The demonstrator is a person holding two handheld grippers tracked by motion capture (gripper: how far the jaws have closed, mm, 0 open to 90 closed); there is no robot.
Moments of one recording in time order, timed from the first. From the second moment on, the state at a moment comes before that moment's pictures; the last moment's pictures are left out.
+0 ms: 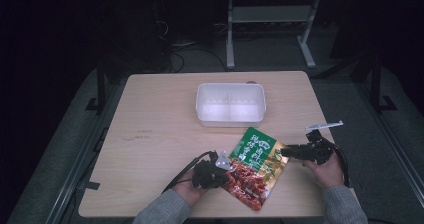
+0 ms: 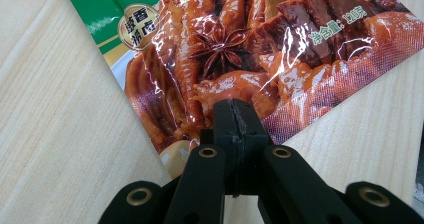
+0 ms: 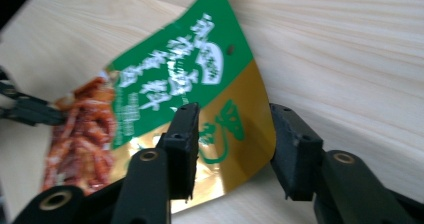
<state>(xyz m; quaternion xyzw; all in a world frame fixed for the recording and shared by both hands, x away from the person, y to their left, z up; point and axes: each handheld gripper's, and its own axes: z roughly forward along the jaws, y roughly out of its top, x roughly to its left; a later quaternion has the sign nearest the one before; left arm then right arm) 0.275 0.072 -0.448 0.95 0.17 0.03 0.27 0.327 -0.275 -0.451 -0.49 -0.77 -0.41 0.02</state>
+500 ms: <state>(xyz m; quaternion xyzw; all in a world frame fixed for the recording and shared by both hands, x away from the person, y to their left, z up) 0.275 0.072 -0.449 0.95 0.17 0.03 0.27 0.328 -0.251 -0.455 -0.46 -0.80 -0.38 0.05</state>
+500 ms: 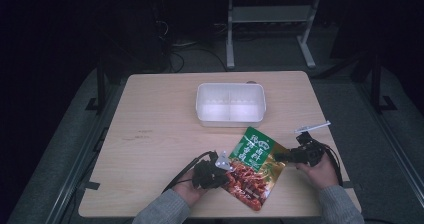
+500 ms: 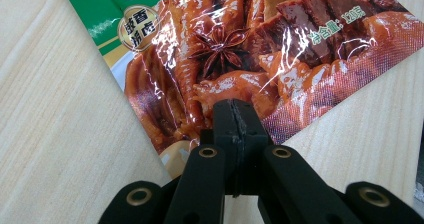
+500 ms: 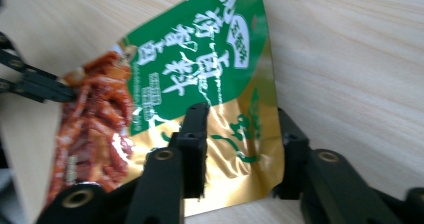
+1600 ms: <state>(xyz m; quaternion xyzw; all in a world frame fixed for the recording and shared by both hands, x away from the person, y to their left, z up) 0.266 0.124 -0.429 0.93 0.20 0.03 0.32 0.321 -0.259 -0.449 -0.48 -0.79 -0.38 0.04</state>
